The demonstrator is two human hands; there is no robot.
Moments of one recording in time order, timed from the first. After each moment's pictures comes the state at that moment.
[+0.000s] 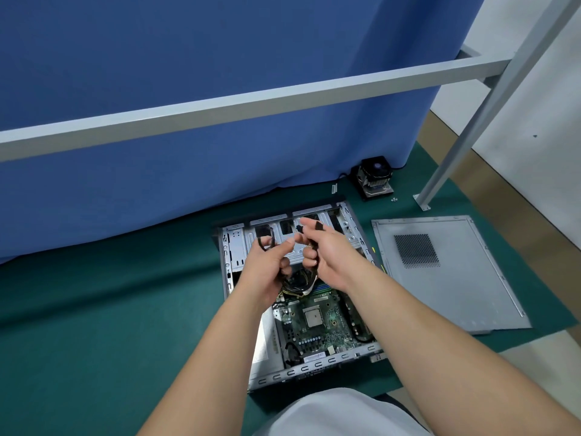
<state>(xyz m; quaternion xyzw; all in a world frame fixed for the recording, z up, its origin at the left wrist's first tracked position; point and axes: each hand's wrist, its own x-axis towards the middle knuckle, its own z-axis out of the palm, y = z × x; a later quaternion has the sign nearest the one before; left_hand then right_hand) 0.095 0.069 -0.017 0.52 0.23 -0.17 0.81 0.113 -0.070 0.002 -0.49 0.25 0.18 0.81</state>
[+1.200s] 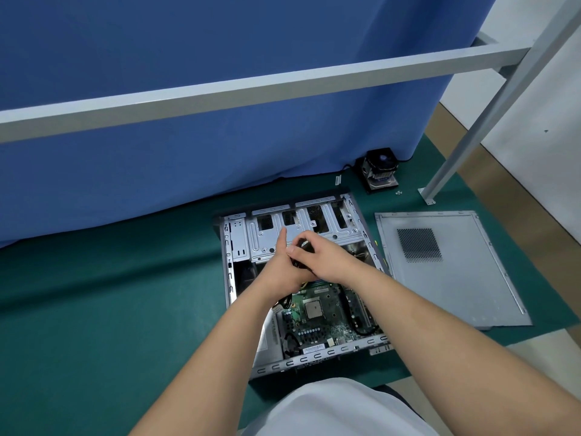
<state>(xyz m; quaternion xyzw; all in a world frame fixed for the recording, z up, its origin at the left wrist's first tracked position) 0.085 0.062 -0.036 0.77 0.06 -0.30 0.56 0.103 -0.085 -0.023 -0.87 -0.02 0.24 0.44</state>
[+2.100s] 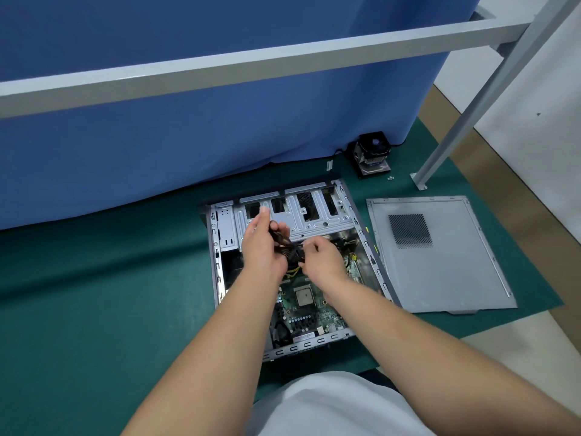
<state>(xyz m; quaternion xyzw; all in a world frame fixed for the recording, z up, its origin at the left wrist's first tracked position) 0.111 0.035 -0.044 0.33 0.35 -0.05 0.88 0.072 -0.072 -0.053 -0.79 0.25 0.14 0.53</state>
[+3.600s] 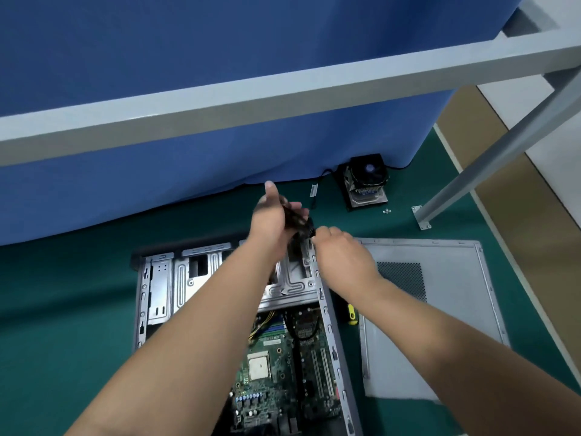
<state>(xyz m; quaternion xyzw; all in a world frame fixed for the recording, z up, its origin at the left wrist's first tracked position) 0.307 -0.091 -0.040 0.50 0.35 -0.13 0.78 0.237 -0.221 -0.052 -0.99 -0.11 0.09 0.08</state>
